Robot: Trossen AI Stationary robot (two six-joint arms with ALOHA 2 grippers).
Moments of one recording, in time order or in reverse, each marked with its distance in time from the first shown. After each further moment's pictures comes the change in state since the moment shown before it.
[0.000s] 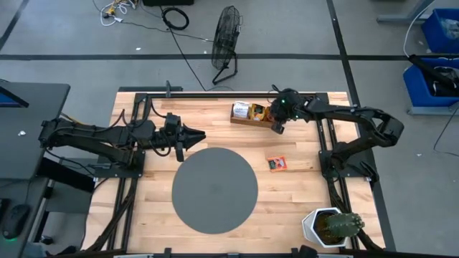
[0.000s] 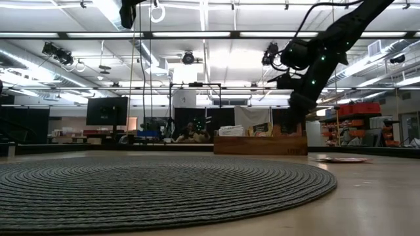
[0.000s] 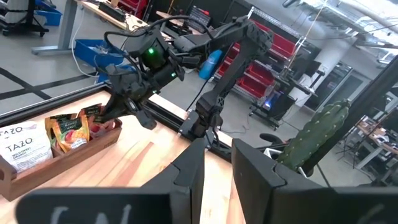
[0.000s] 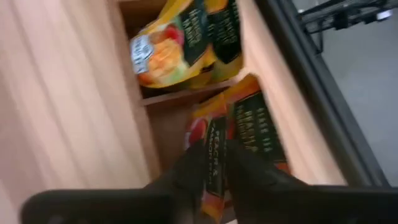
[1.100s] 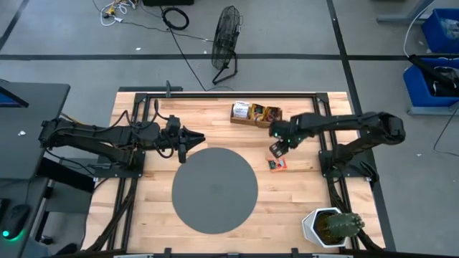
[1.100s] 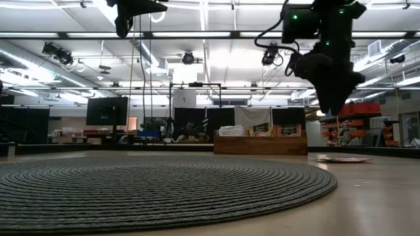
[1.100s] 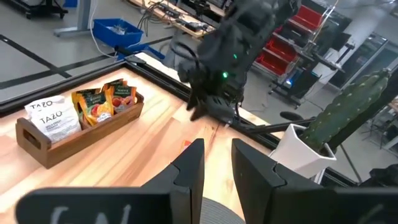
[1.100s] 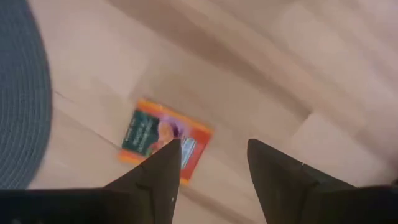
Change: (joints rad) left arm 0.003 0.003 0.000 -0.128 -0.015 0.006; right arm 0.445 -0.028 0.218 -0.735 -0.002 1.043
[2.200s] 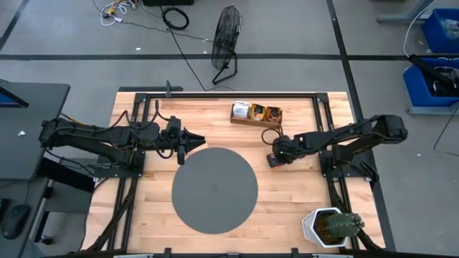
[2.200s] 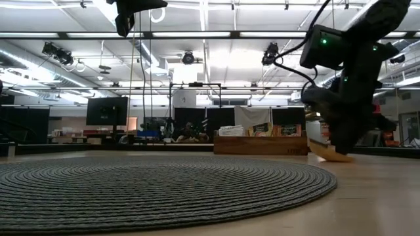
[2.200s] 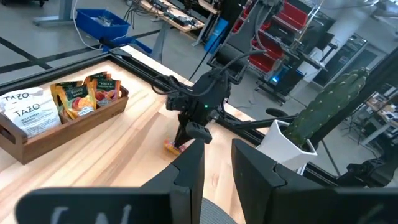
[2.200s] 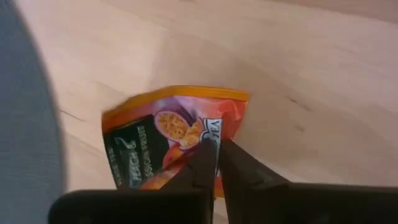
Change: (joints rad) left arm -0.003 0.000 0.000 0.009 0.053 -0.032; right arm 0.153 0.010 -0.436 0.611 -0.052 0.429
